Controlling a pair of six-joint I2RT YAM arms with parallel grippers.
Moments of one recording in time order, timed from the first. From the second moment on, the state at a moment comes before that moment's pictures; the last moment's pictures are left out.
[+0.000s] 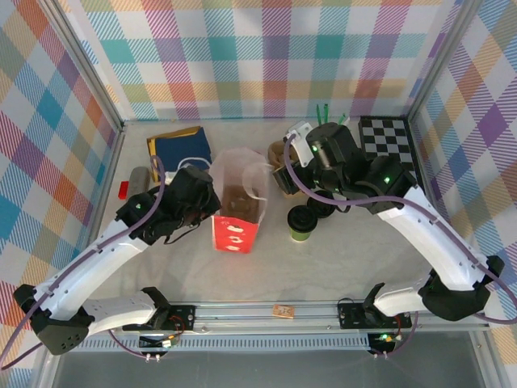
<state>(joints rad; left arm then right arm) -0.79 1.09 1.28 -1.00 -0.28 -1.13 0.87 1.34 1.78 -1.07 0.24 0.04</state>
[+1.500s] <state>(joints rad) -0.87 1.16 1.29 -0.95 -0.33 -1.14 0.90 1.57 2.19 -1.49 0.05 0.23</state>
